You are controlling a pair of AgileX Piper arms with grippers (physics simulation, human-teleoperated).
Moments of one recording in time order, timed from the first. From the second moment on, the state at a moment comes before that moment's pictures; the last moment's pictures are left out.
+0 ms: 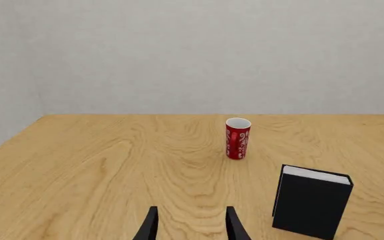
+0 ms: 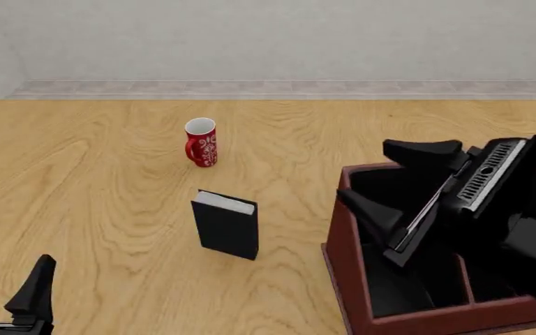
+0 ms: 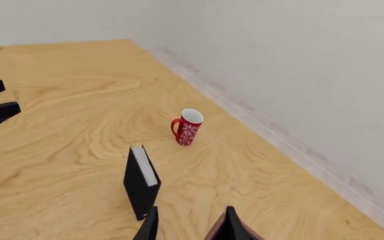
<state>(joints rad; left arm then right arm) 0.00 0.01 0.00 0.00 0.00 0.70 0.79 -0.66 0.08 -0.30</state>
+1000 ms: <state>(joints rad) 0.00 0.01 0.00 0.00 0.00 0.83 1.16 -1.06 0.33 -0.24</state>
